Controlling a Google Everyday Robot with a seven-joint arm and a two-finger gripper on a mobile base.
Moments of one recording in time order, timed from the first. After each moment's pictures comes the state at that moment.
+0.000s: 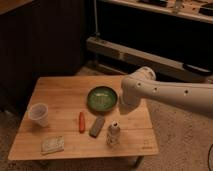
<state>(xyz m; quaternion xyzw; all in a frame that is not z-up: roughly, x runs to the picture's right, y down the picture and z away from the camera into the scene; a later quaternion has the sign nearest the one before) 0.098 0.110 0.721 -0.25 0.14 0.64 0.71</state>
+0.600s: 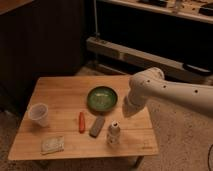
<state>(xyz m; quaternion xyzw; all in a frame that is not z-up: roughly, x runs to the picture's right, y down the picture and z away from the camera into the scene) 0.108 0.124 0.711 -0.29 0.14 0.63 0.71</state>
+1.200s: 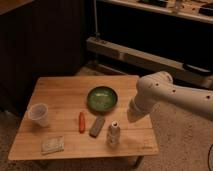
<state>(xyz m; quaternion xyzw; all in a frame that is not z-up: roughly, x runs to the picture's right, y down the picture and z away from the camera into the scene) 0.136 0.147 0.692 -0.32 0.14 0.61 0.71</state>
